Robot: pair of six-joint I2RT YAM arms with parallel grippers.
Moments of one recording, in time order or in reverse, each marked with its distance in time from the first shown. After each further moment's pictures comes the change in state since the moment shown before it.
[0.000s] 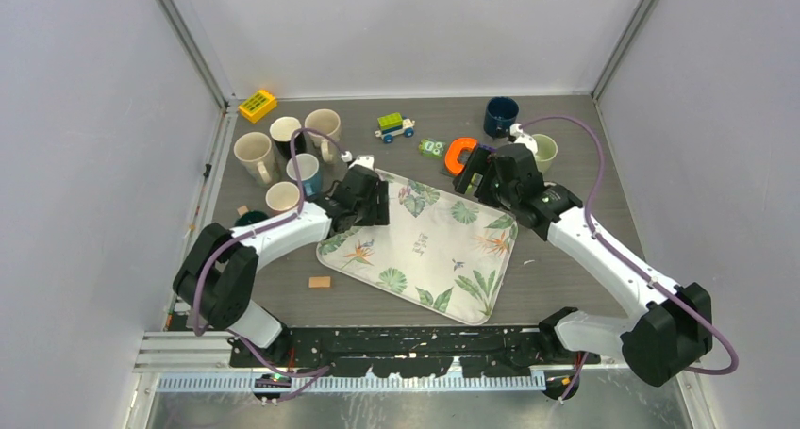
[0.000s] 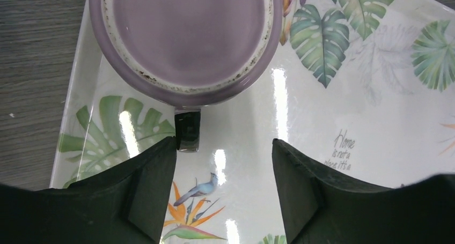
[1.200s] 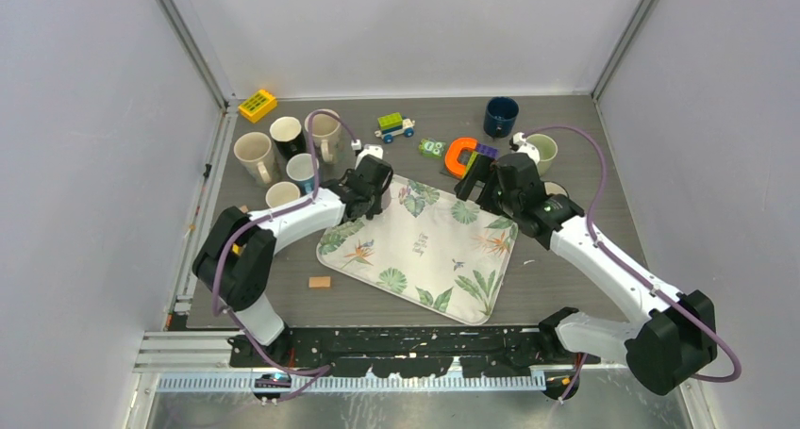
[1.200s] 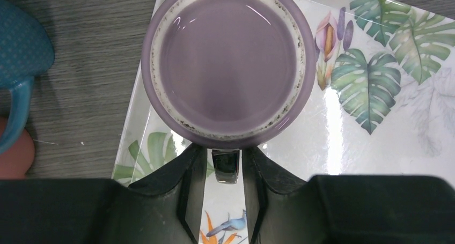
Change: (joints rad) left arm -0.019 0.128 0.152 -0.081 -0.199 0.106; right arm 0.000 -0.043 -0.085 0.035 -0.008 0.031
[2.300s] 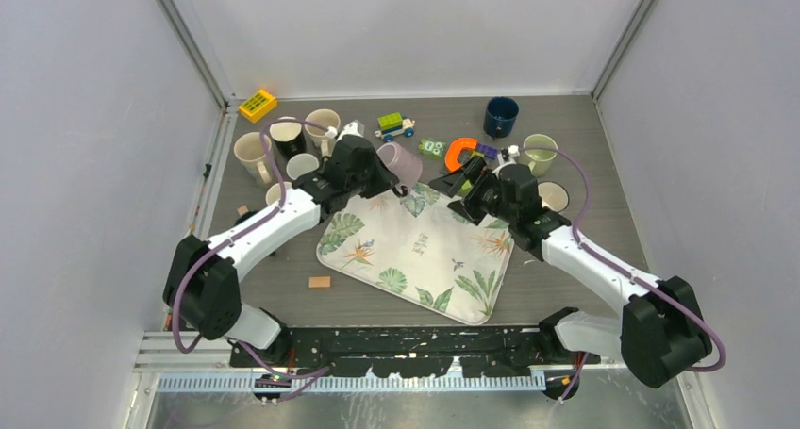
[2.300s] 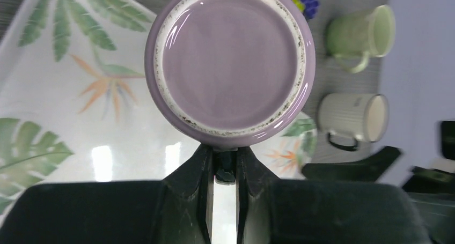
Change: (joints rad) left arm 0.031 -0.186 0.047 0.026 0.273 -0.414; right arm -0.031 0.025 -0.204 0.459 -0.375 0.354
